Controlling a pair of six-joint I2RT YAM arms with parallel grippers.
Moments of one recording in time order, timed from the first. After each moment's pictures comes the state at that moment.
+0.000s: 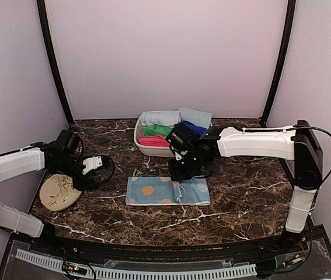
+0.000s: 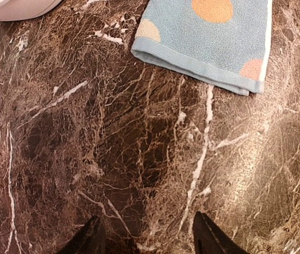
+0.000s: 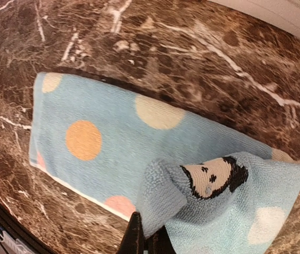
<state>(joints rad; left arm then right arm) -0.30 1.25 0.75 -0.63 0.27 0.85 0.98 1.87 1.45 -0.70 0.02 0.67</state>
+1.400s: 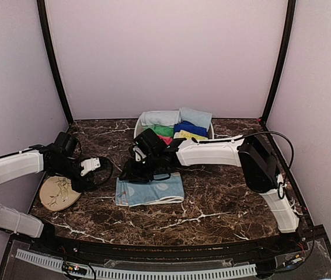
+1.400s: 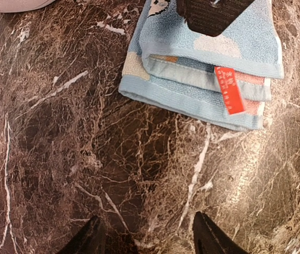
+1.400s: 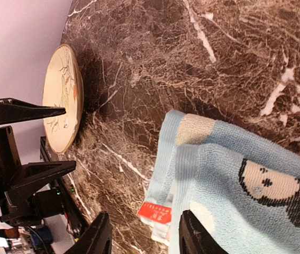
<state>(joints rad) -0.27 1.23 0.71 -0.61 0.27 0.85 1.04 2.32 1.88 -0.35 -0.36 0.86</state>
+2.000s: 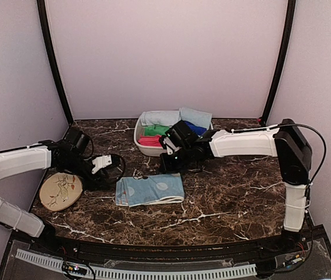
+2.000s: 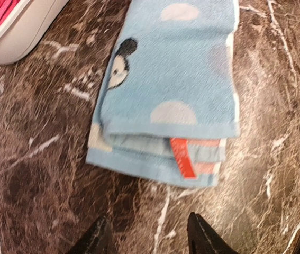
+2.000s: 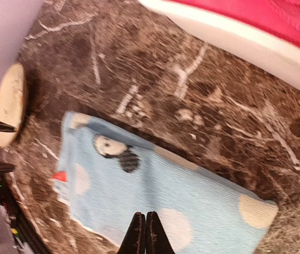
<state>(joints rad) -0.38 1.29 0.78 -0.59 0.39 0.76 0.91 2.00 1.51 -0.37 -0.18 0.57</state>
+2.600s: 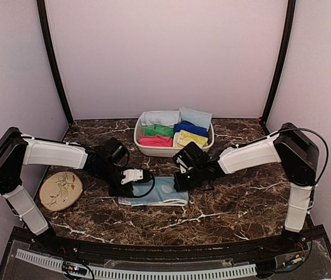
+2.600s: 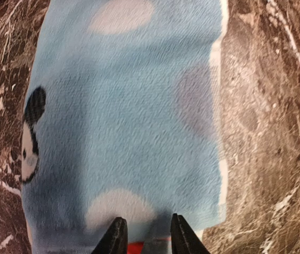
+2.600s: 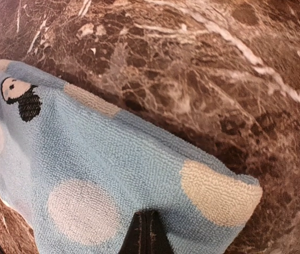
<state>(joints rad) -0.69 1.66 0.95 -0.49 0.28 0.70 0.90 1.95 1.17 -0.22 -0.07 0.55</state>
